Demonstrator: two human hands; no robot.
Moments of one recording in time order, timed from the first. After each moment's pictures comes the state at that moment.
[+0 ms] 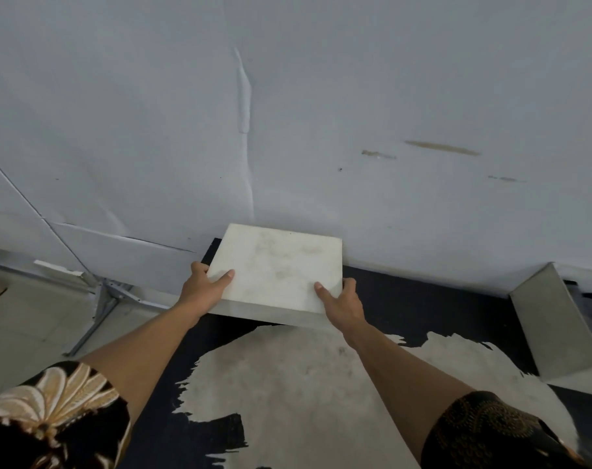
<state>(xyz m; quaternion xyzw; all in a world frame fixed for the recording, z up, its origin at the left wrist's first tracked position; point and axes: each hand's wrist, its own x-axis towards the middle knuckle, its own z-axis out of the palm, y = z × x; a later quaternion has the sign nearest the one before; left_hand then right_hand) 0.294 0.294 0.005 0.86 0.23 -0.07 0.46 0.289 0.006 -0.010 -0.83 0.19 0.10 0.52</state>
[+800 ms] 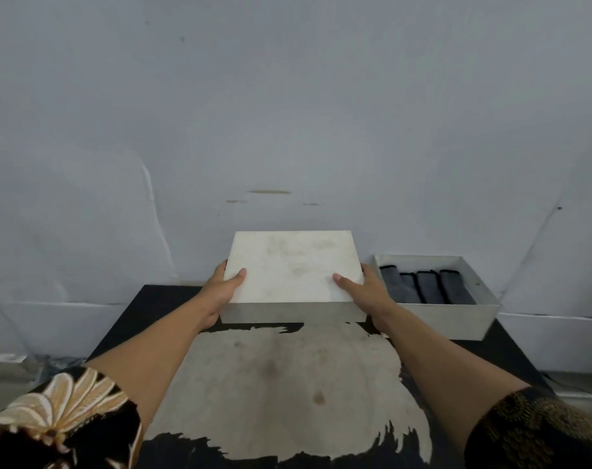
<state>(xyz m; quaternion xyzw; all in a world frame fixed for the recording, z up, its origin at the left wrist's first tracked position) 0.142 0.008 0.159 0.73 0.06 -0.09 0.67 0.091 -0.296 0.154 -0.76 0.13 -0.03 0.63</state>
